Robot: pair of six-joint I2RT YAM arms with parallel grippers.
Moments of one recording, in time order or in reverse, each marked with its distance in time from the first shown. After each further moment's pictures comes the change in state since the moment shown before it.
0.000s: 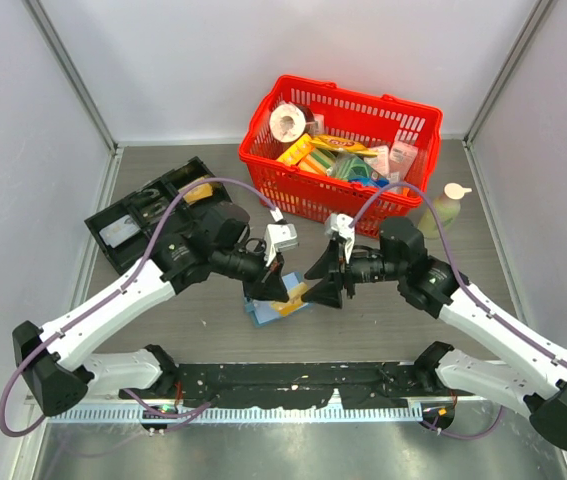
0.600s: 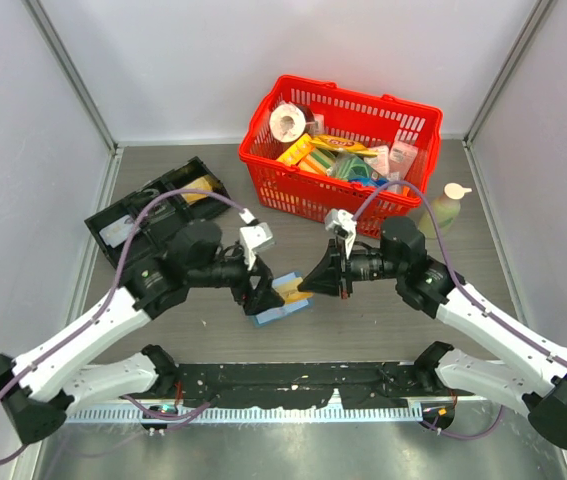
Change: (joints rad) left arm 0.001 -0.155 -0.110 0.097 -0.144 -0.039; right arm -0.005 0.035 -0.016 0.105 -0.111 0.116
